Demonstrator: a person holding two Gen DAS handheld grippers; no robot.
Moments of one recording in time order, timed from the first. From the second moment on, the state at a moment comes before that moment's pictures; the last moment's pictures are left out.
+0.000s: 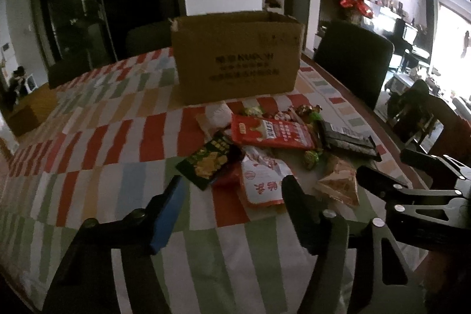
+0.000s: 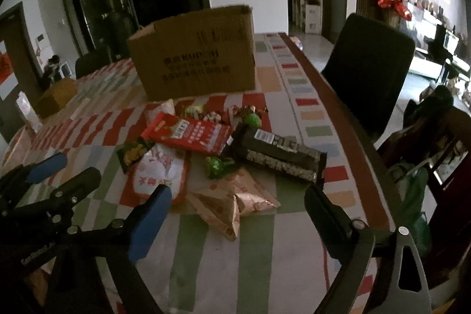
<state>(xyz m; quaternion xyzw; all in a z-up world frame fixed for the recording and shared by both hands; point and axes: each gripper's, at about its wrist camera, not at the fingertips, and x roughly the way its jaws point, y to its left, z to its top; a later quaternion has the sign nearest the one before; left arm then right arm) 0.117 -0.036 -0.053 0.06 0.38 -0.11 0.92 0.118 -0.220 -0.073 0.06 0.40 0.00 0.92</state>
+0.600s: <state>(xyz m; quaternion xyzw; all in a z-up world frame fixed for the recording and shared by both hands) 0.158 -0.044 -0.093 0.06 0.42 -0.16 0.89 0.153 -0.221 -0.109 0.09 0.46 0.02 0.88</state>
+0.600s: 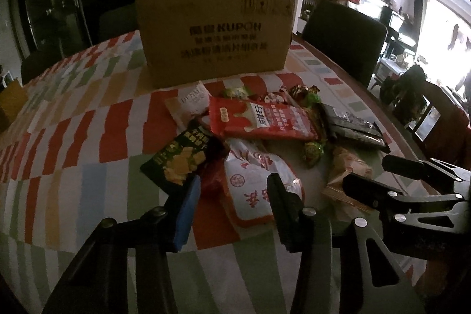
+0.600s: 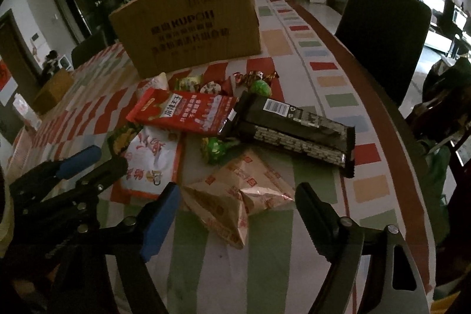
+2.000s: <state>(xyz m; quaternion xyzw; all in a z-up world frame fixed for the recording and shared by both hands) 0.169 -0.042 -0.120 -0.11 0.54 -0.22 0.81 0.179 -0.222 -0.134 0.08 0.47 0.04 0.88</state>
